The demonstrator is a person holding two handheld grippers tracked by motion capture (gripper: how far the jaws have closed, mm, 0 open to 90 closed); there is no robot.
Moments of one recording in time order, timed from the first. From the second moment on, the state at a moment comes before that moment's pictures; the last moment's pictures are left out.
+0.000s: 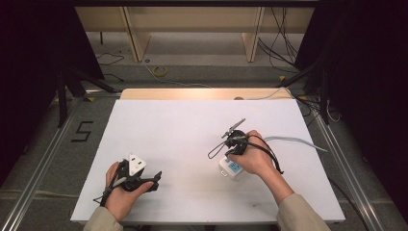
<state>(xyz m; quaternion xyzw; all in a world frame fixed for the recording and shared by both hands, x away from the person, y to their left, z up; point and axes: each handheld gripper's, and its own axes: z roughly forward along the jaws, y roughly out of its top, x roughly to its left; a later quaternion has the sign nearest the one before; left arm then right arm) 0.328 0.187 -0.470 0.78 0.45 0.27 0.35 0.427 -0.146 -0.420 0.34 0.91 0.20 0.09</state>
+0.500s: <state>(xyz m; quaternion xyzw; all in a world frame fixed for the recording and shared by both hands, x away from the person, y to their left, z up) 0.328 0.186 -0.473 0.78 0.45 0.26 0.34 0.413 -0.183 -0.420 0.34 0.91 0.23 0.10</state>
